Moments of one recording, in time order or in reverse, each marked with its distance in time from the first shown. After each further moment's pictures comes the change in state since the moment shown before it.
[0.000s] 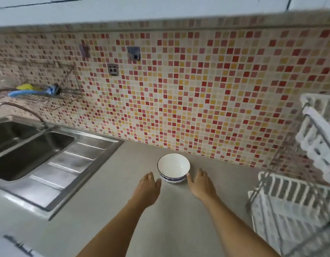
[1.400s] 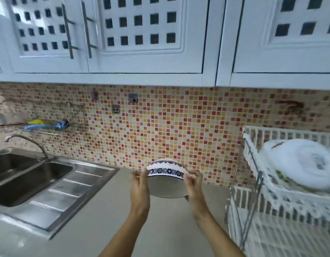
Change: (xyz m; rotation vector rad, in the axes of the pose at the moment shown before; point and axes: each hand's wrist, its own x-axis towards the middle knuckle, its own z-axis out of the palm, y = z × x) left_hand -0.151 0.068 -0.072 -1.188 0.392 0.126; right_hand -0.183 -0.045 -0.111 1.020 0.037 -0.379
